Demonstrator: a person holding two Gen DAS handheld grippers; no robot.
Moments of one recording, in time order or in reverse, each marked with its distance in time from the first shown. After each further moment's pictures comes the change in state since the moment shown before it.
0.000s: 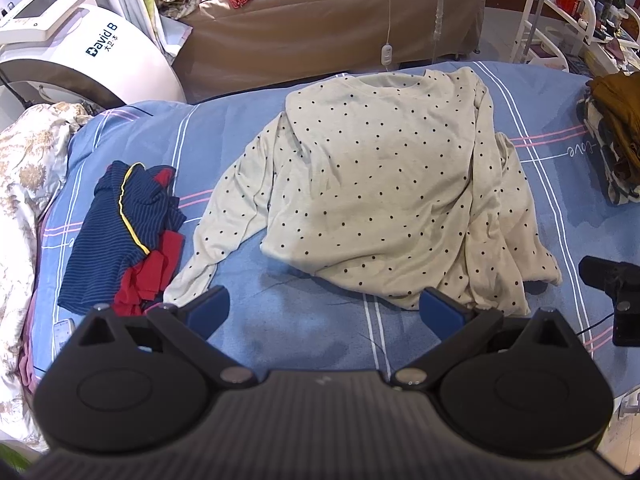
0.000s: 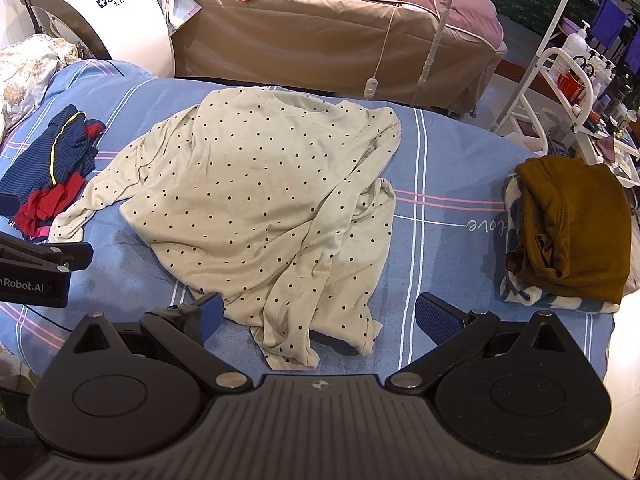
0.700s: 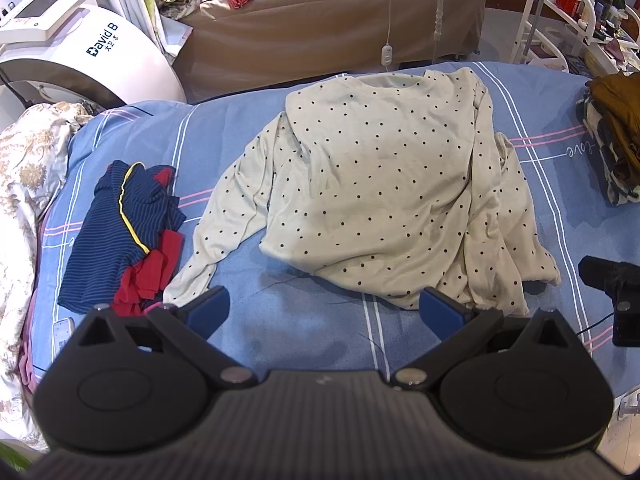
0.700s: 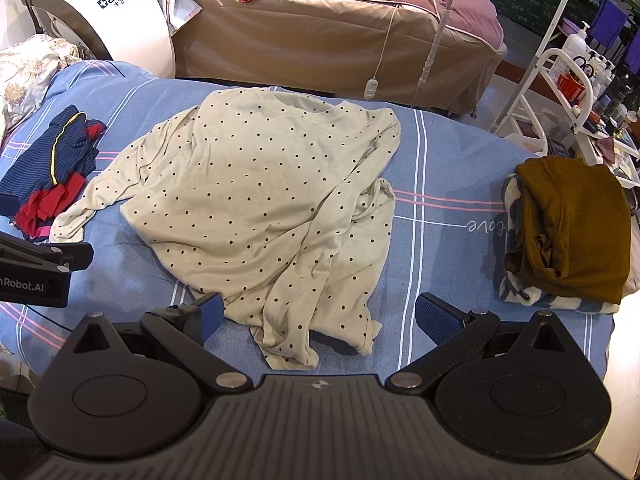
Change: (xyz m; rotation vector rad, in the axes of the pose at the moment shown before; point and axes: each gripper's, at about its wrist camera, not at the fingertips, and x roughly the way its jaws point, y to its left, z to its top) left arm 0.000 0.001 0.000 -0.006 0.001 -0.001; right arm 0.000 0.000 0.000 0.001 -0.001 0.003
